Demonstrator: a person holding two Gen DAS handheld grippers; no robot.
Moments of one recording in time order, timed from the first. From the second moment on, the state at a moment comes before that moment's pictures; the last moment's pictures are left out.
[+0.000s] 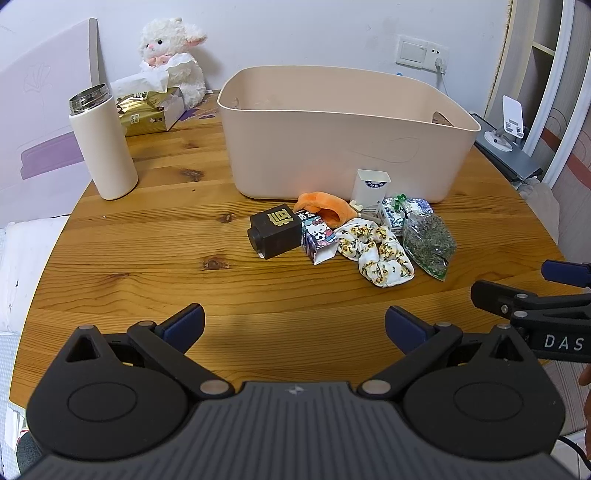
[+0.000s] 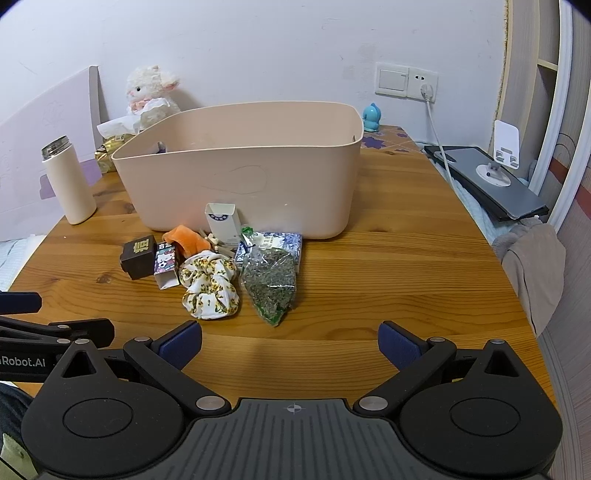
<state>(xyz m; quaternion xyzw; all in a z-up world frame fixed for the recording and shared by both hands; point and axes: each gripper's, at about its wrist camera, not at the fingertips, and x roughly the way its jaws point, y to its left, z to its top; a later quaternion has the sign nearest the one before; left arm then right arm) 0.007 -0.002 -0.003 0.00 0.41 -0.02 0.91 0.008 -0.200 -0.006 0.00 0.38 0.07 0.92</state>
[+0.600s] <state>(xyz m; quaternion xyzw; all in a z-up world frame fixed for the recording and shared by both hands) 0.012 0.007 -0.006 0.01 0.41 -0.01 0.91 0.012 -0.205 -0.007 0.01 0.38 0.07 0.92</state>
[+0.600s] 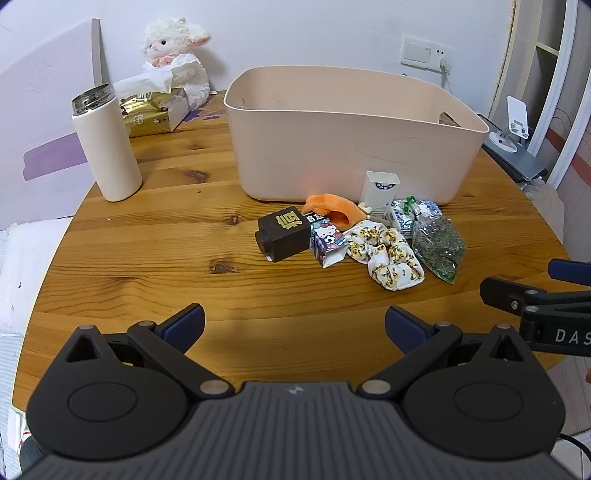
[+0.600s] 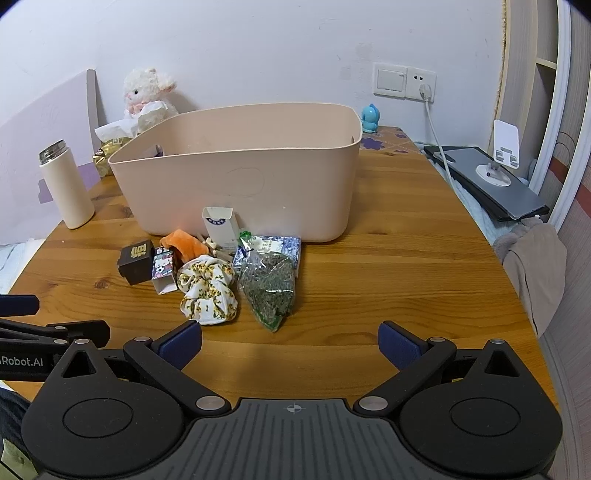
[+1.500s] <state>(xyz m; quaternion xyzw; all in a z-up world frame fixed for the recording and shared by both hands) 0.073 0.036 -0.034 0.02 0.39 -0.03 0.92 0.057 -0.200 -0.033 0.01 0.38 0.07 0.92</state>
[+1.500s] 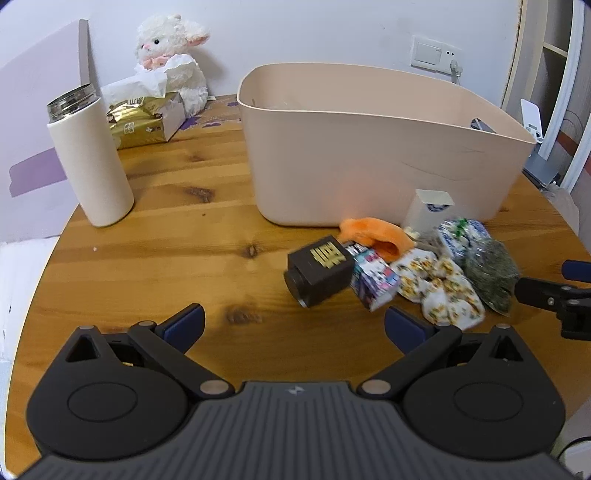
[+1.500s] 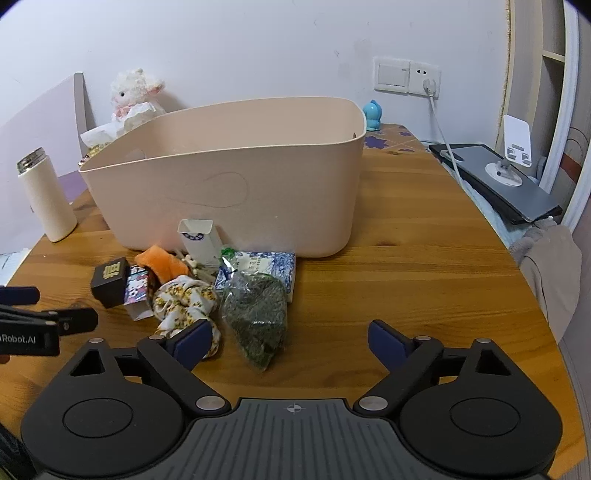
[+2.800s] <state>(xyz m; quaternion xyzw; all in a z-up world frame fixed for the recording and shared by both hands) 0.096 0.046 -0.016 0.01 0.36 -0.09 0.93 0.075 -0.199 -0.017 0.00 0.34 0.09 0.94</state>
